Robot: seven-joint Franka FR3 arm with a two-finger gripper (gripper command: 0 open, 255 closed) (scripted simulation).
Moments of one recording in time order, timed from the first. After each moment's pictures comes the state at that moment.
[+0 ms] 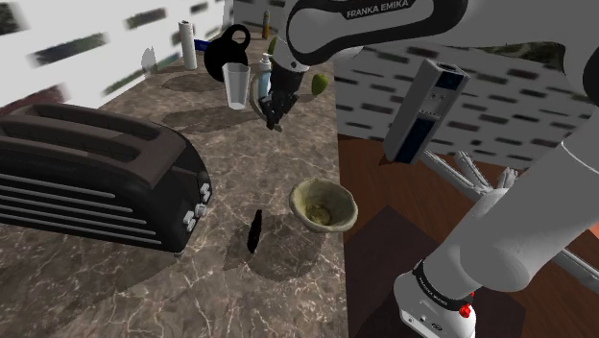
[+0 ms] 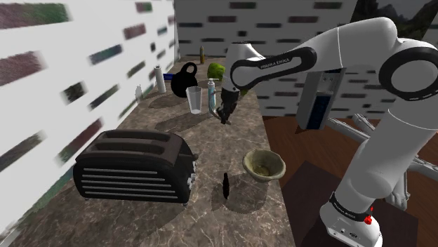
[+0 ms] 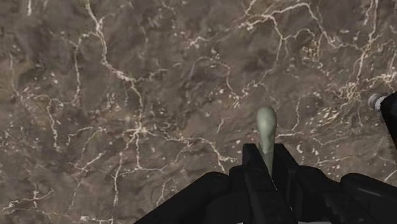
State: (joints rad) arm 0.07 -0.06 0.14 -2.05 0.11 2.11 0.03
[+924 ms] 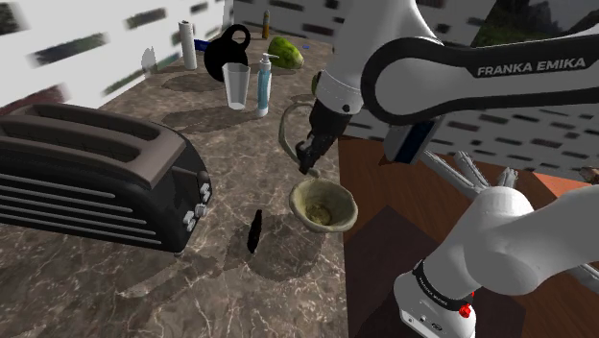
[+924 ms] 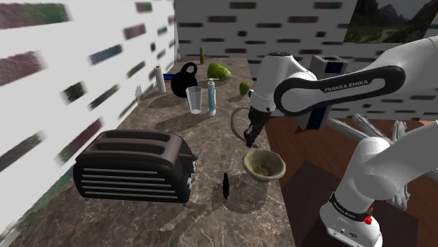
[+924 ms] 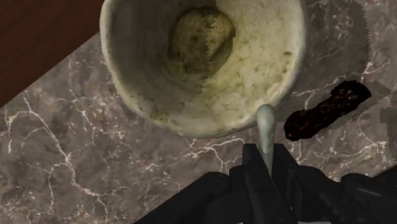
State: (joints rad) arm 0.18 -0.58 0.23 -2.52 0.21 2.10 0.15
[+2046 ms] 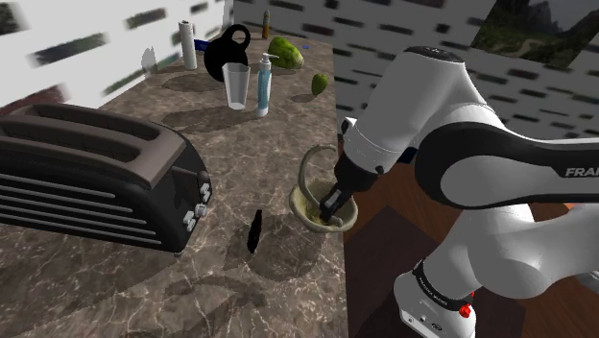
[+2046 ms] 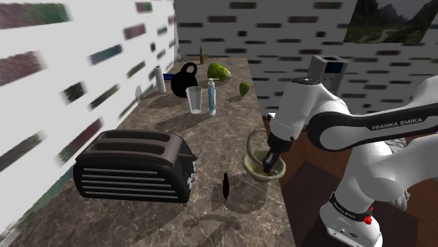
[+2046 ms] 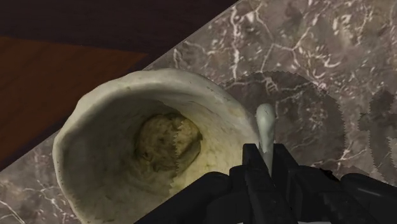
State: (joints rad) arm 0.31 -0.85 0.33 -2.80 0.33 2.11 0.26
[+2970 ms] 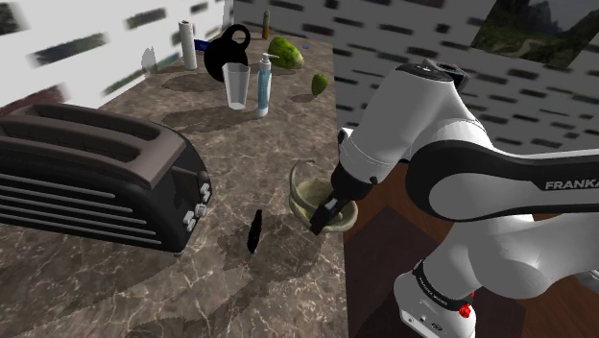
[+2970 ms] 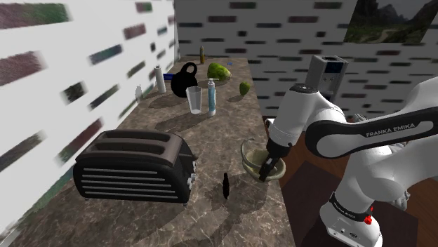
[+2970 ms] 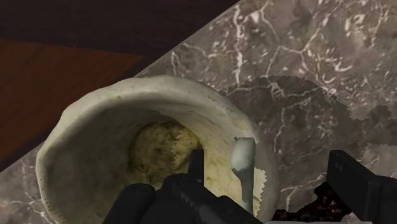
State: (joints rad) arm 0.32 -0.82 0.35 -2.84 0.35 2.18 0.26
